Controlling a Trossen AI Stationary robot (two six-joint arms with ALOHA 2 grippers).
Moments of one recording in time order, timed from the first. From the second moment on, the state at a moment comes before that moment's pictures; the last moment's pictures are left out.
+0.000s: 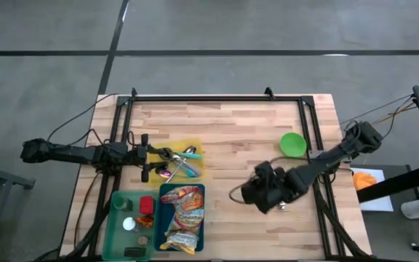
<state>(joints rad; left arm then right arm) -0.04 0.32 0.00 0.04 -0.14 0.04 0.52 1.54 1.15 -0.89 0.52 1.59</state>
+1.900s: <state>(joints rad) -0.04 0.32 0.00 0.04 -0.14 0.04 0.73 2.16 1.56 -1.49 -0.07 1.95</state>
